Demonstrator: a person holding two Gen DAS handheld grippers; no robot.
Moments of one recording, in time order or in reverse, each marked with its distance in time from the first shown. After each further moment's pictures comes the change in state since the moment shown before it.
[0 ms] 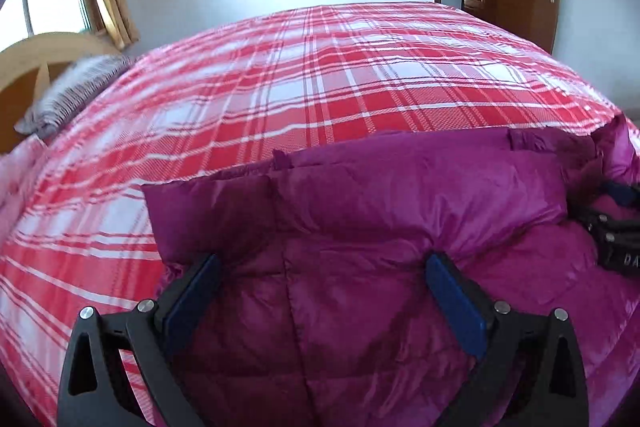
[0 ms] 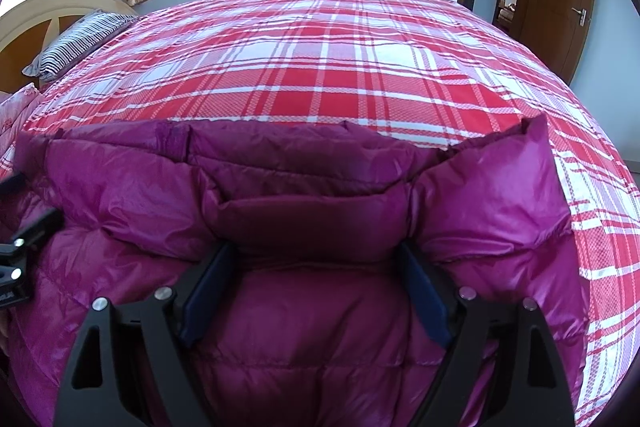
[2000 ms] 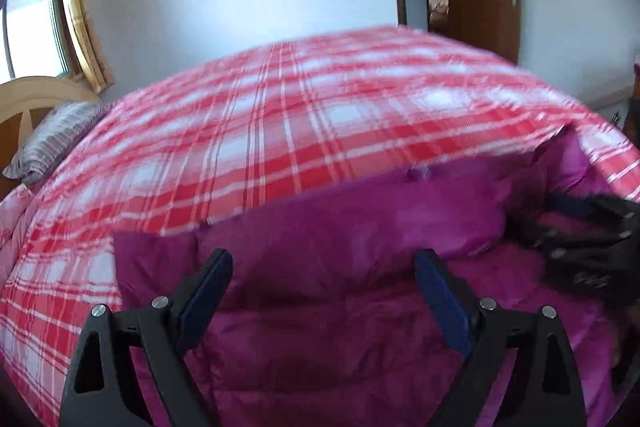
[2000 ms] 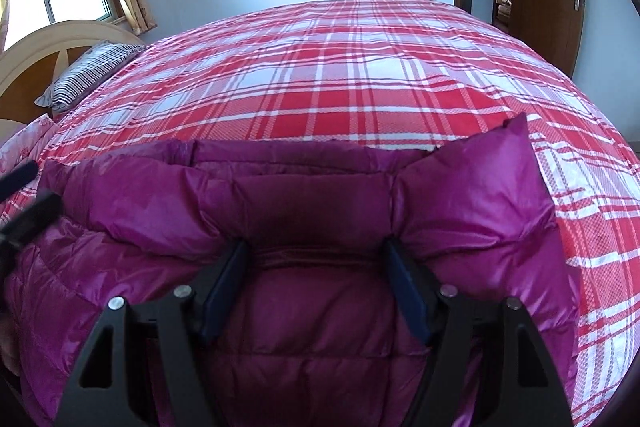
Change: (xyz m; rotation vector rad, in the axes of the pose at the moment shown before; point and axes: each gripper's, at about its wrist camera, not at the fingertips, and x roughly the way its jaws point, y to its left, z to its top) left arm -0.023 -0.056 0.021 0.100 -0.074 -0.043; right arm -0.020 -0.017 -0.002 0.067 -0.065 0.081
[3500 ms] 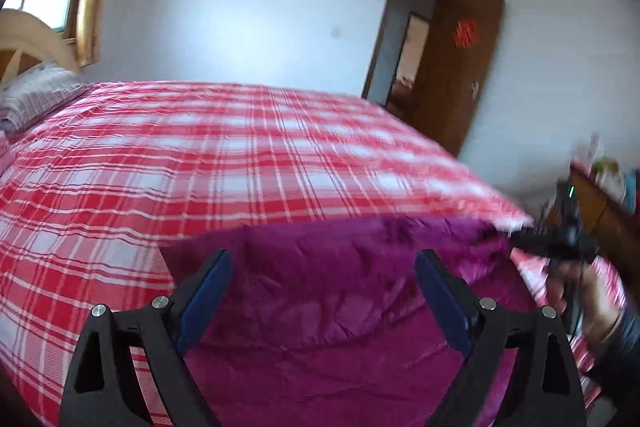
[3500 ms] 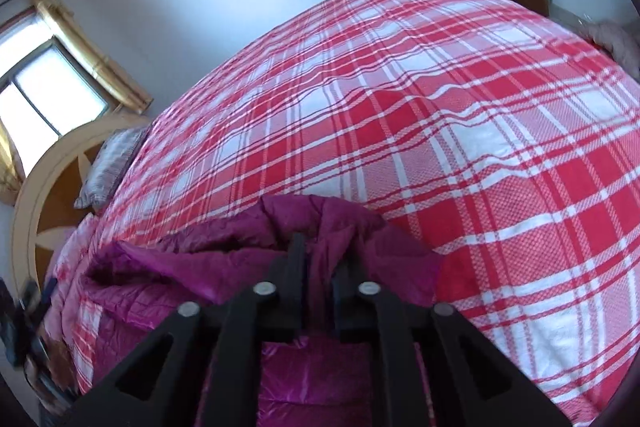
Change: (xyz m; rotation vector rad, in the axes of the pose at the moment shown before) left arm -0.117 0.083 -0.015 -0.185 -0.204 -0.300; right arm -0.071 -0.115 0.006 0.402 -0.024 0.198
